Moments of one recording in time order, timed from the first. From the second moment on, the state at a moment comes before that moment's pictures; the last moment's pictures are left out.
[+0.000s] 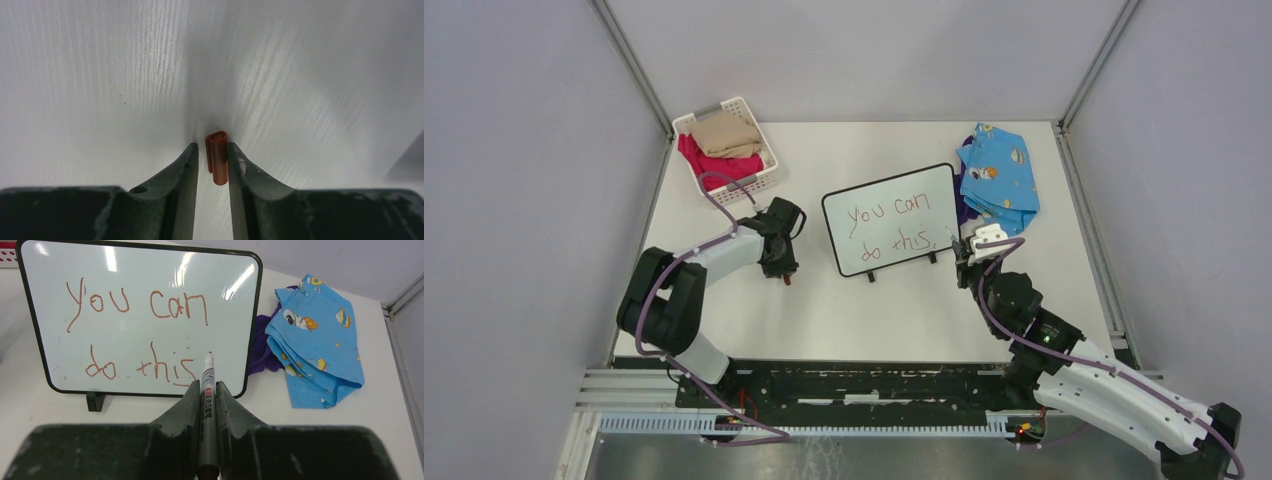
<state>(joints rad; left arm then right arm) -0.41 1.59 0.88 -0.54 -0.21 -0.59 0.89 0.55 0.44 0.00 0.63 -0.05</state>
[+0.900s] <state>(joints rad) -0.42 1.54 0.86 -0.56 -0.18 -0.62 0.89 0.55 0.43 0.01 0.63 -0.04</state>
